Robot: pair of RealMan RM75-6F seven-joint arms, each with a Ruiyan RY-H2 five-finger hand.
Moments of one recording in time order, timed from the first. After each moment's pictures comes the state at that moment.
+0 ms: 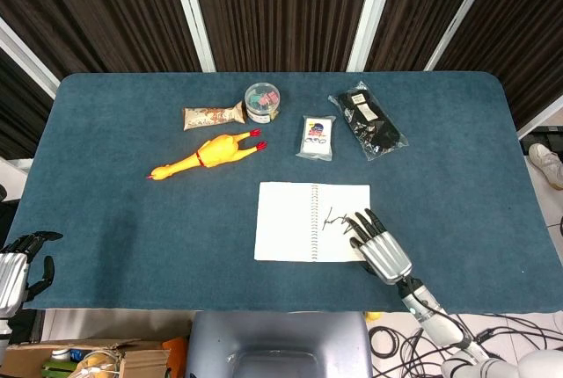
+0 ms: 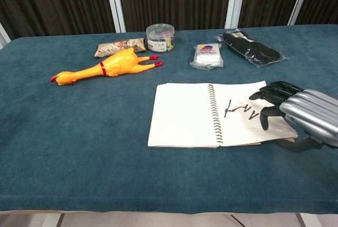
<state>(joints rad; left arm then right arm) -0.09 -1.11 -0.03 -1.54 1.52 1.49 -0.11 0.41 -1.74 -0.06 -0.94 -1.70 1.31 -0.12</state>
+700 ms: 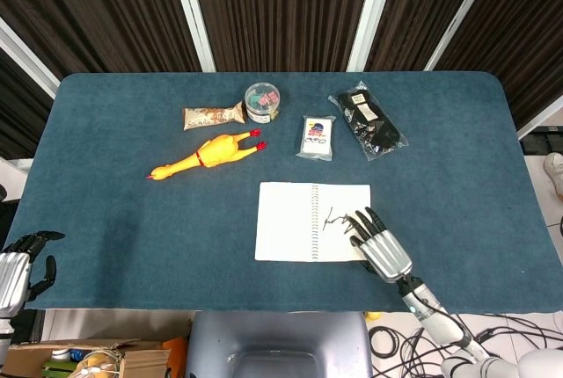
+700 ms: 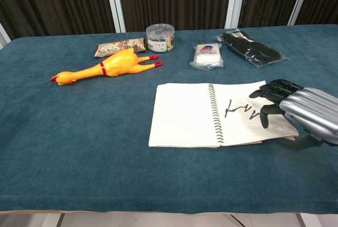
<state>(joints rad) -0.09 -1.12 -0.03 -1.55 1.52 1.49 -0.11 0.42 -1.74 -0.06 -0.93 -1.70 1.31 -0.12</state>
